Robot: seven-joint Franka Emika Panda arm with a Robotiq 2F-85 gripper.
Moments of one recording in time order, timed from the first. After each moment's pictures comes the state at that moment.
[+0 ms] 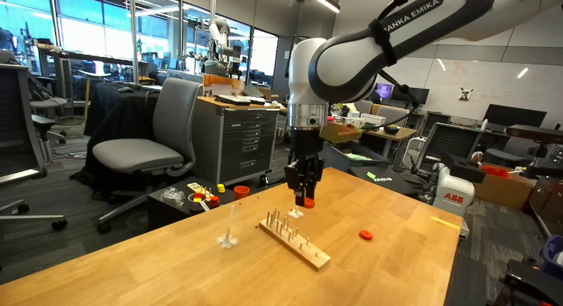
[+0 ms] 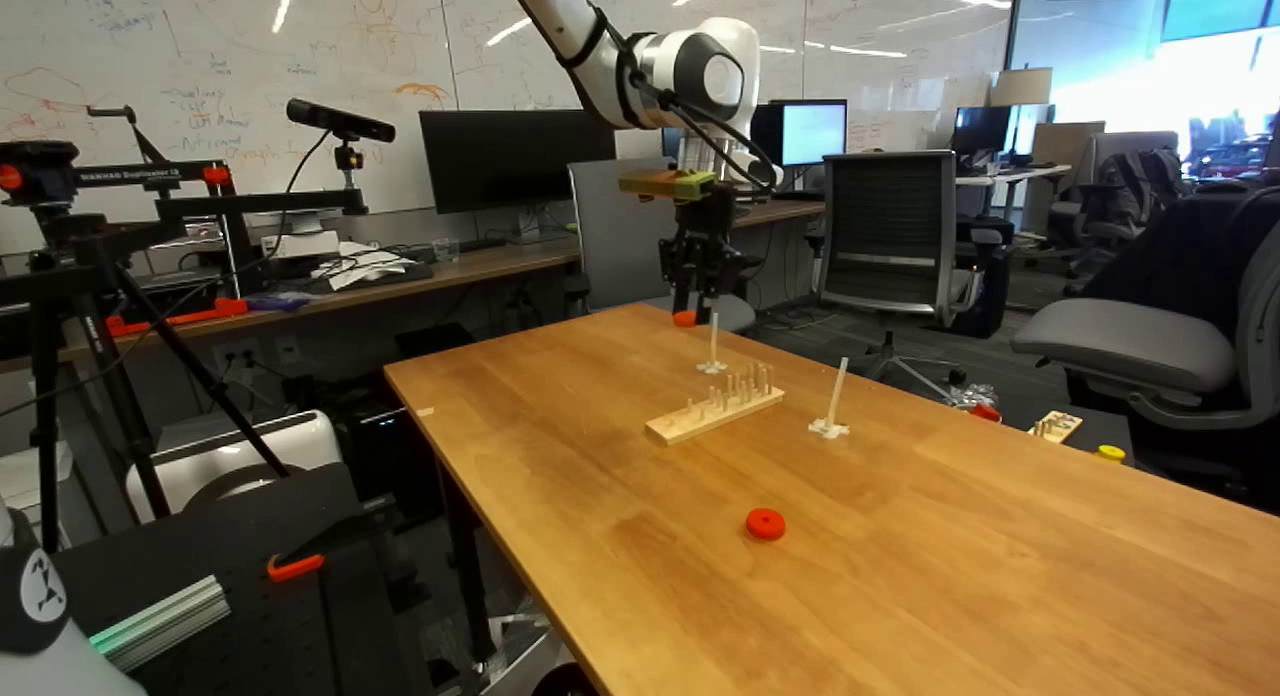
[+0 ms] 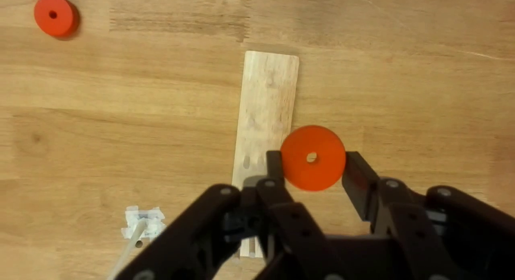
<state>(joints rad) 0.18 0.64 0.11 -1.58 -0.03 2.05 0.18</state>
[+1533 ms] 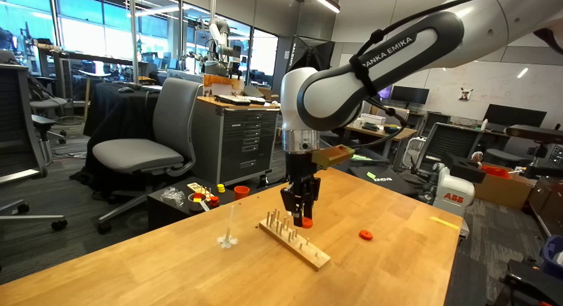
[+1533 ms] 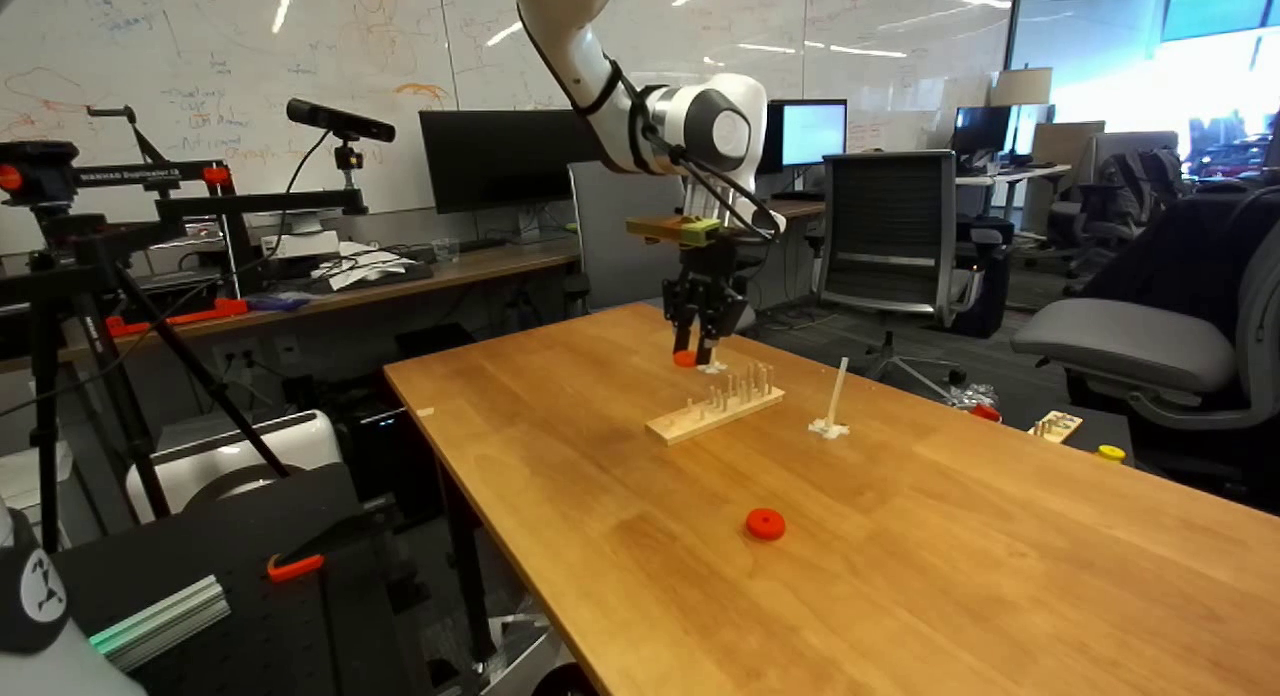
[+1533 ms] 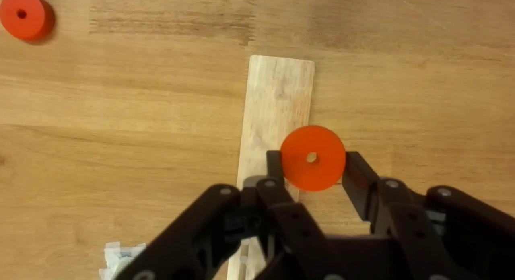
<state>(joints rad) 0.20 0.77 0.09 -1.51 -0.03 2.04 0.18</state>
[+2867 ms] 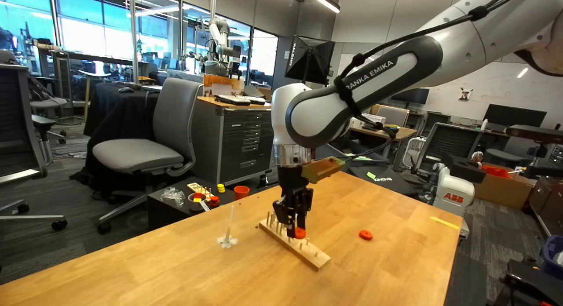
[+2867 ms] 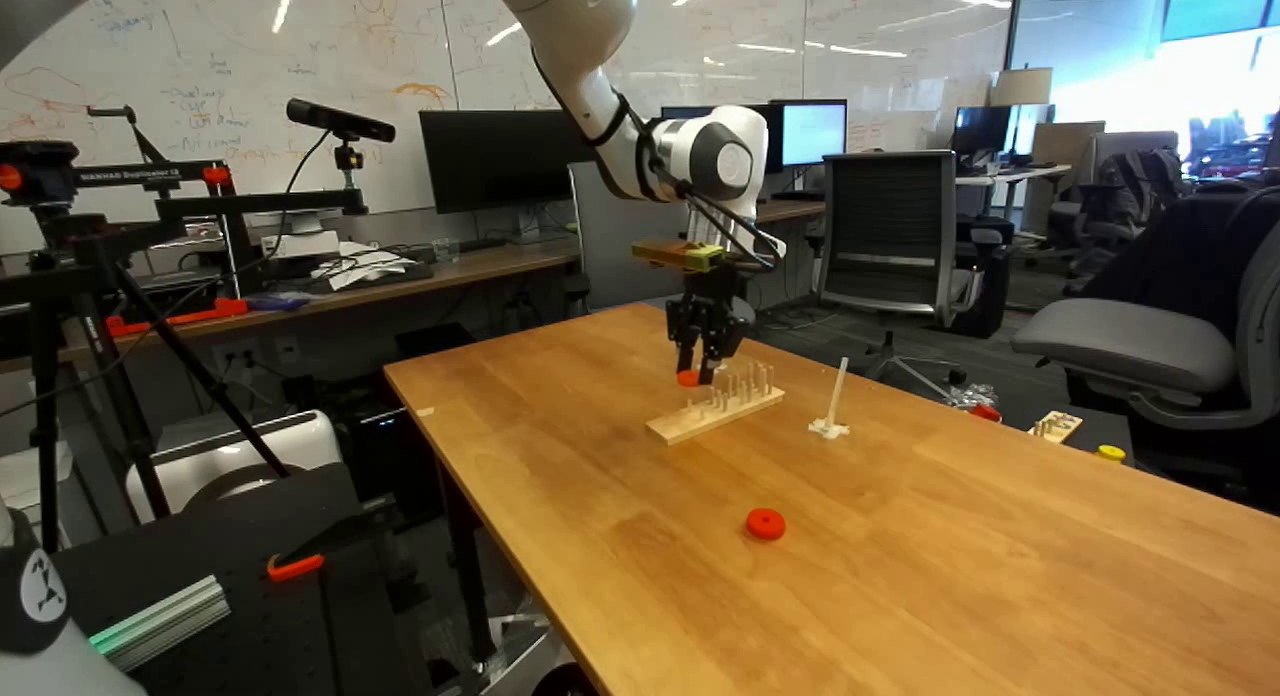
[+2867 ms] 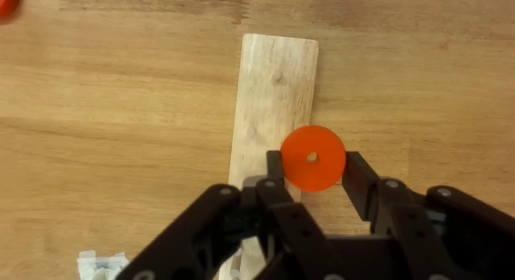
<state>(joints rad) 0.22 0.87 0.07 -1.41 -0.03 2.03 0.19</state>
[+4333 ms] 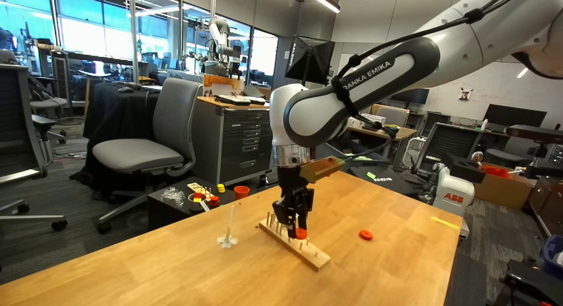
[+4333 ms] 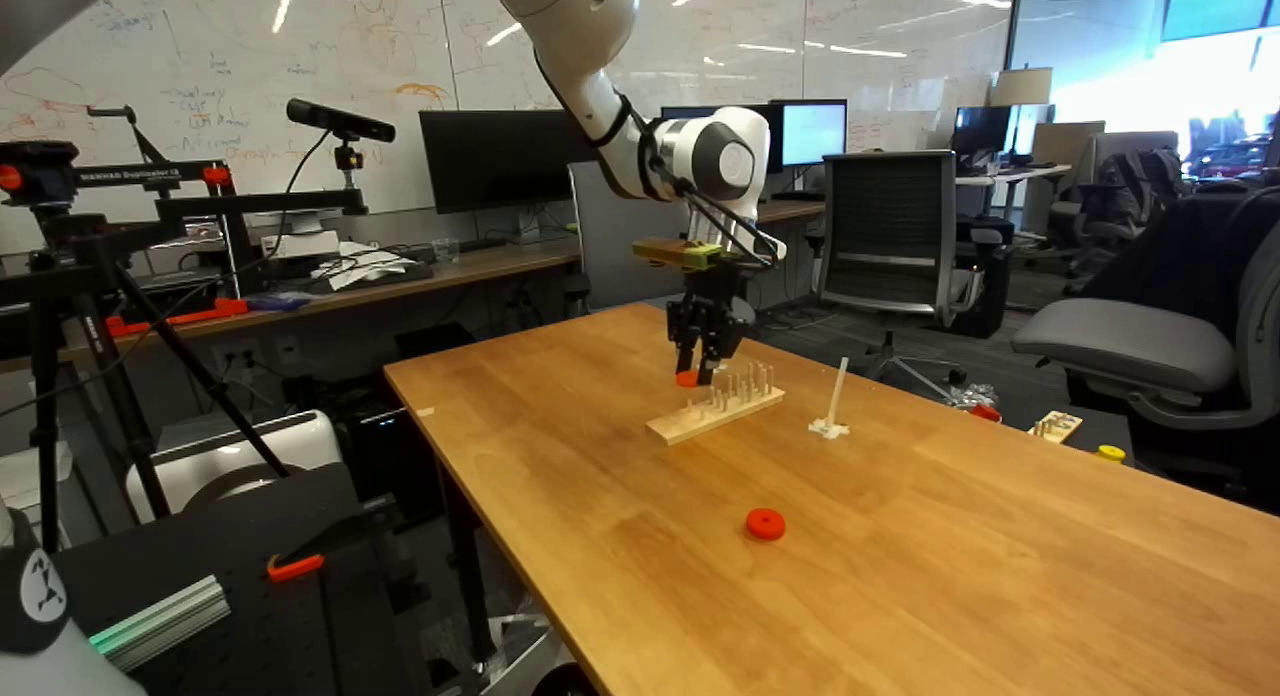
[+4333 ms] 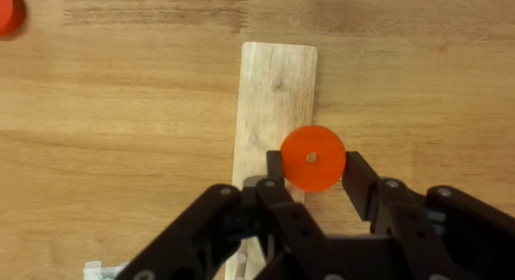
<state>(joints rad) 0.23 0.89 0.07 -1.38 -0.03 1.99 0.22</state>
